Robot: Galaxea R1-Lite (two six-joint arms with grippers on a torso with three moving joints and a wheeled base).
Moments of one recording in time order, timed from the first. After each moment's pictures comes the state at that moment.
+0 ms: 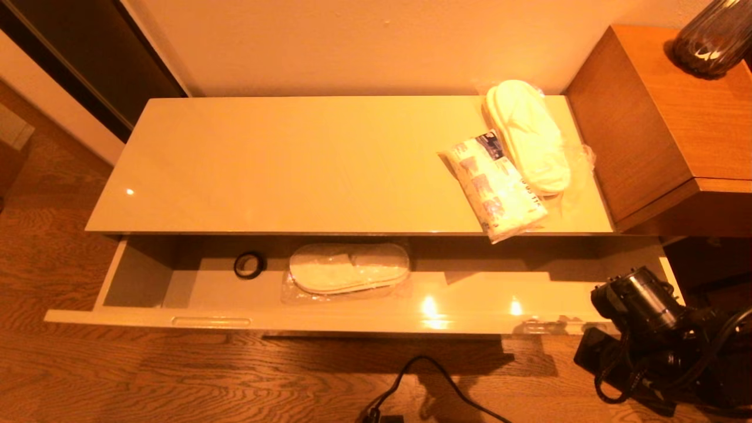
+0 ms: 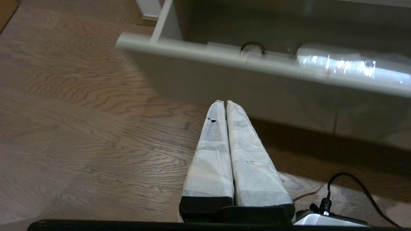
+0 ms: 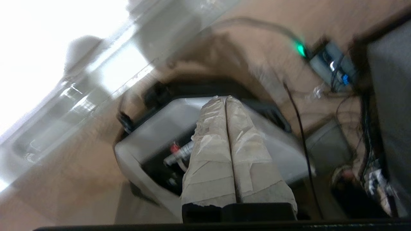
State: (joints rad) left arm 0.20 0.00 0.00 -0.01 0.02 -0.04; right arm 0.40 1.61 -0.59 0.03 -0.36 0.97
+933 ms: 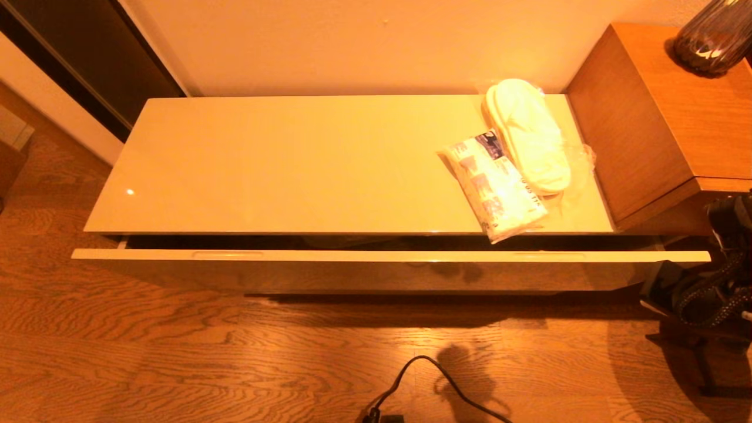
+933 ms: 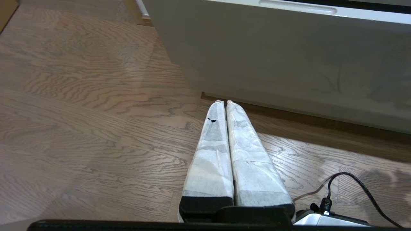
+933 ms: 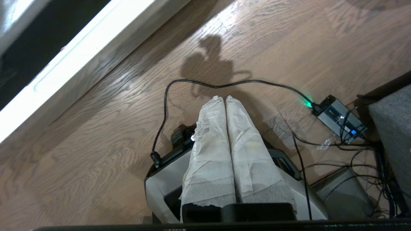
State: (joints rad) left arm 0.20 0.00 0.00 -0.01 0.02 -0.04; right arm 0.24 1.37 -0.78 0.20 -0.34 0.77
